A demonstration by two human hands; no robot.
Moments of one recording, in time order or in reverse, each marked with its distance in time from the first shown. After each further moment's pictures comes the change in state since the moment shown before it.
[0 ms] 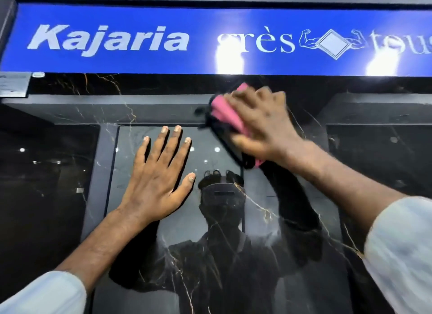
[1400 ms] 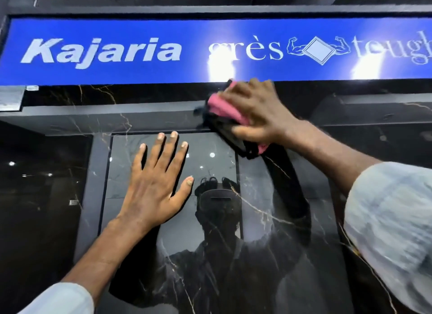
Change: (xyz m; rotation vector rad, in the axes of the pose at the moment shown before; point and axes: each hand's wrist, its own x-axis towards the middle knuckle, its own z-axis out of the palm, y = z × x) left_hand 0.003 0.002 -0.001 -0.013 -0.001 -0.019; right_hand 0.030 0.034 -0.004 0.012 -0.142 -0.065
